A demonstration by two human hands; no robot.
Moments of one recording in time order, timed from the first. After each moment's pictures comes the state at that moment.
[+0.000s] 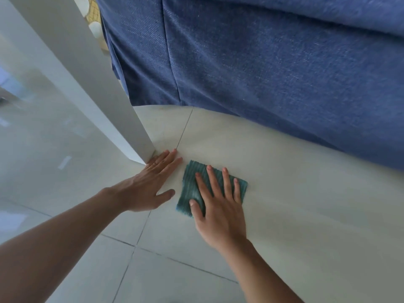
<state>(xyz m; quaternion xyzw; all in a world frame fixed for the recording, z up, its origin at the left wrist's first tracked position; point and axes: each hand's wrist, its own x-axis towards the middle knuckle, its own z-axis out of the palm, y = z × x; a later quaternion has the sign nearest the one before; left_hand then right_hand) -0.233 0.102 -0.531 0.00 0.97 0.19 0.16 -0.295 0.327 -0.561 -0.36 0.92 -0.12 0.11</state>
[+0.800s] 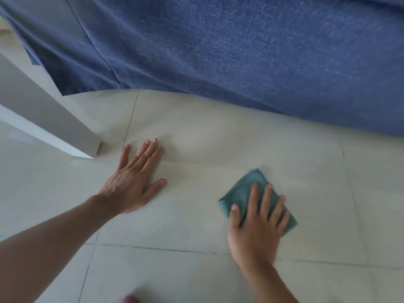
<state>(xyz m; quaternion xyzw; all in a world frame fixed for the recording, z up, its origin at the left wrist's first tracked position) -0.252 0.164 -0.559 0.04 0.99 0.12 0.04 -0.263 0.475 -0.559 0.01 1.00 -0.07 0.05</state>
